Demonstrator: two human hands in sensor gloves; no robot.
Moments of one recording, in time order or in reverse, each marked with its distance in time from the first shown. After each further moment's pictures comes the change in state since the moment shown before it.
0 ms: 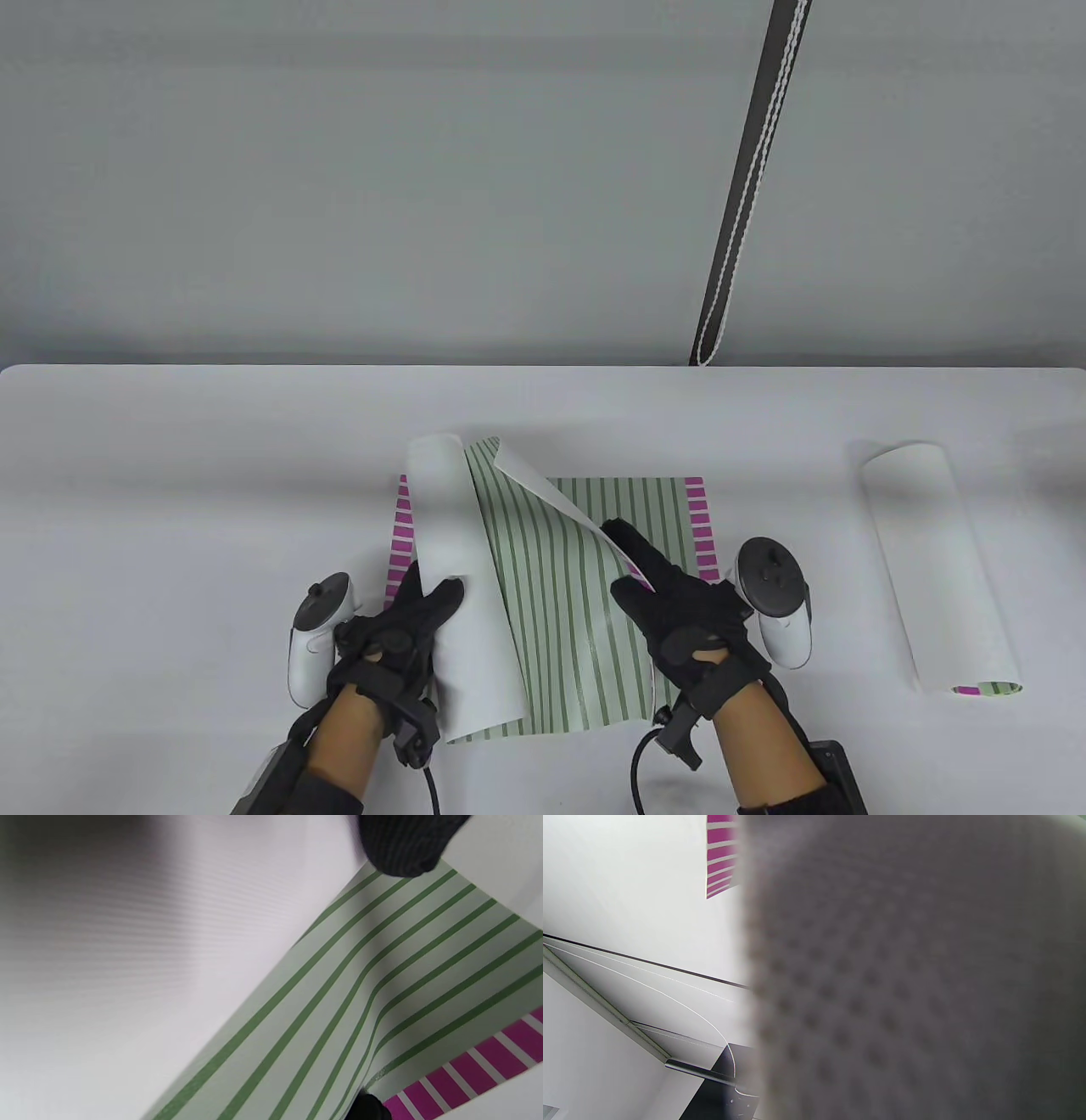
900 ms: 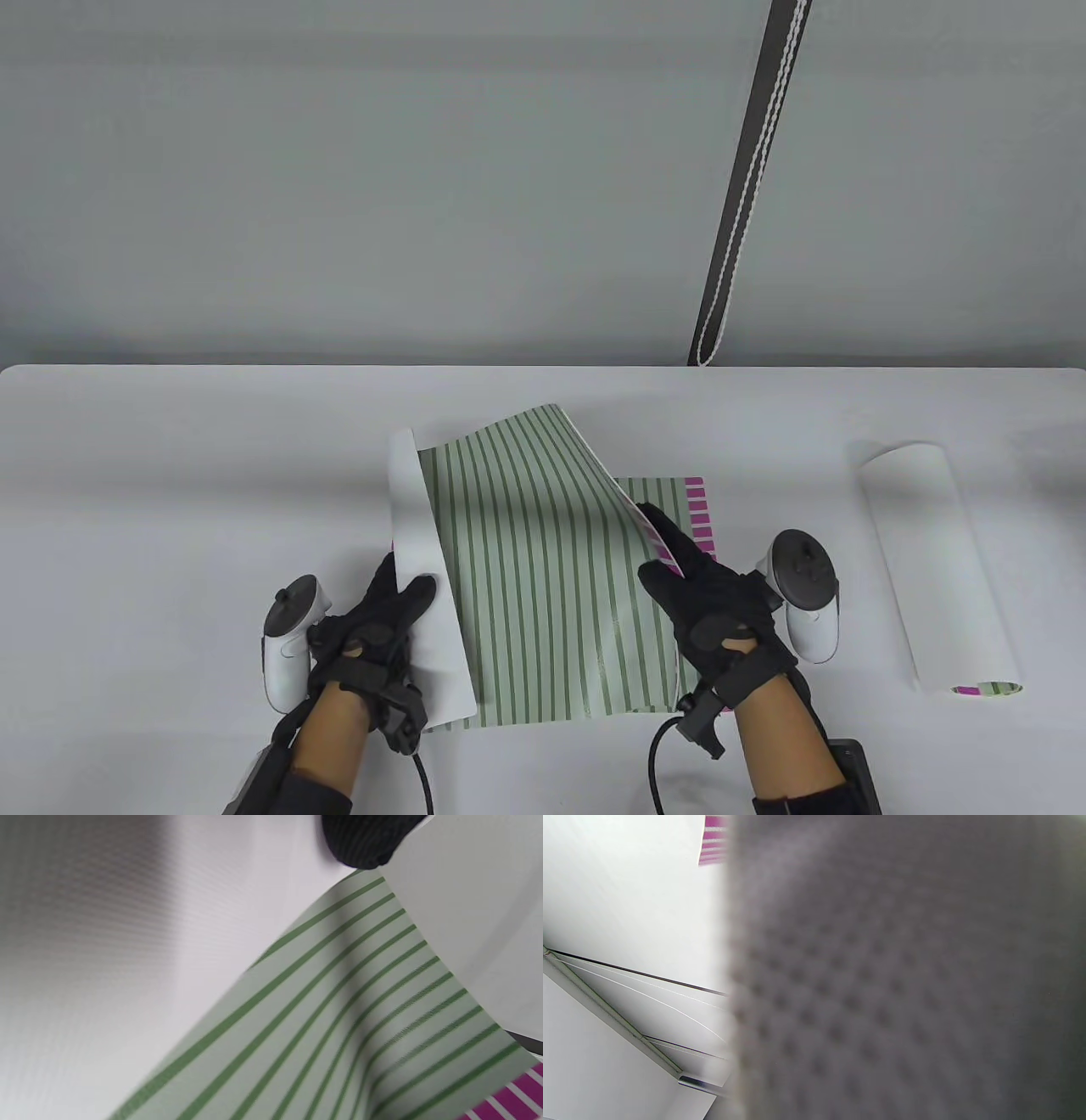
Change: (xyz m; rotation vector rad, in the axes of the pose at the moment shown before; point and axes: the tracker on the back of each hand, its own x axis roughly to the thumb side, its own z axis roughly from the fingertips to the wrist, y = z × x) left_hand 0.003 0.022 0.008 0.078 -0.035 0.055; right_hand 0.005 -0.019 0.006 -0.039 -0.026 -0.038
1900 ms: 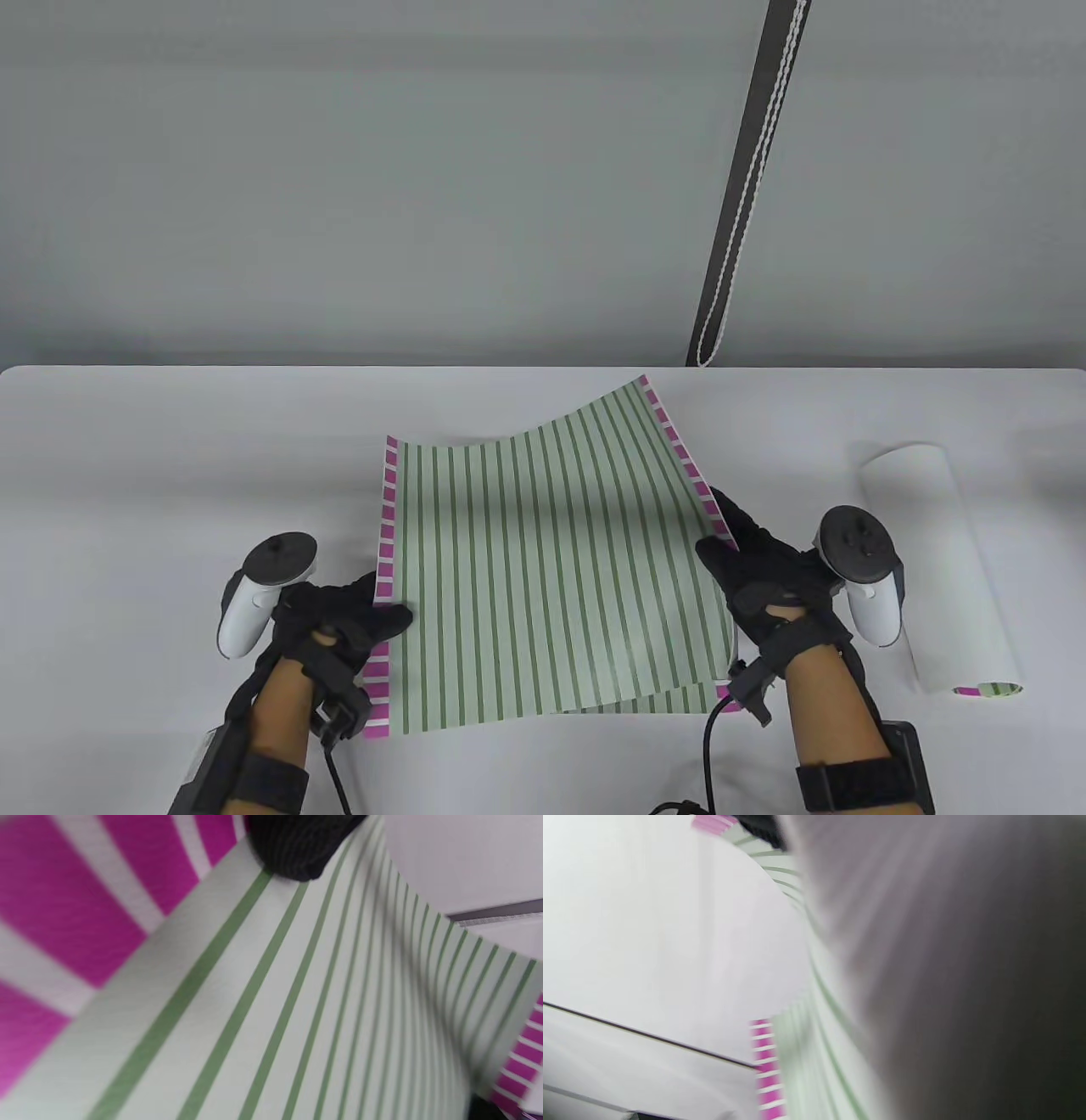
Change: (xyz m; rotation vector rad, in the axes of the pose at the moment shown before) left_hand 0.059 0.025 0.001 0.083 0.159 -0.655; right_hand -0.003 -0.064 0.008 -0.180 0.273 0.307
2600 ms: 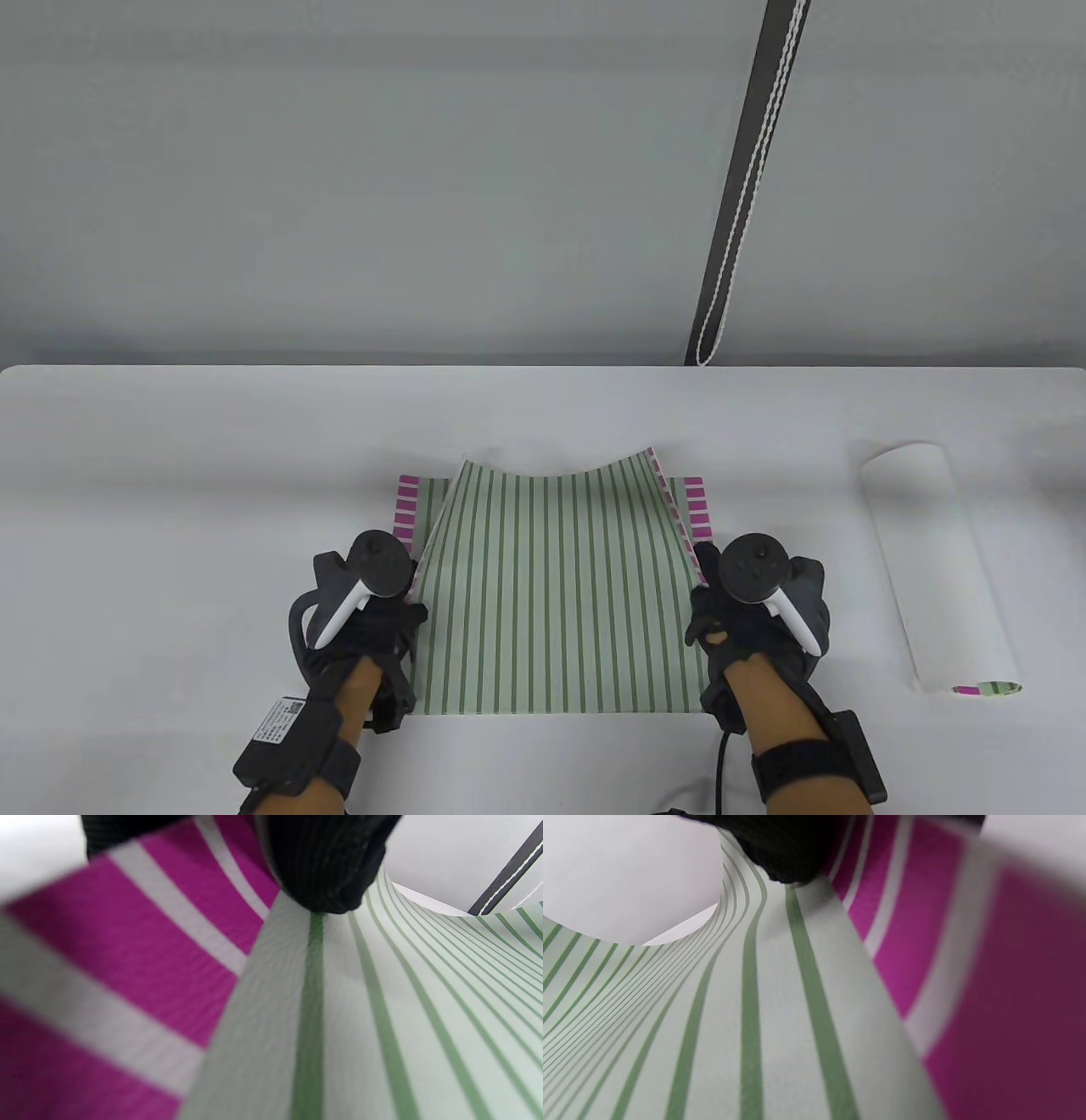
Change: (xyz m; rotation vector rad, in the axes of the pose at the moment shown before) left_hand 0.000 -0.044 -0.038 0.311 0.152 -0.706; right_hand -0.070 0.047 -0.024 -0.110 0.290 0.621
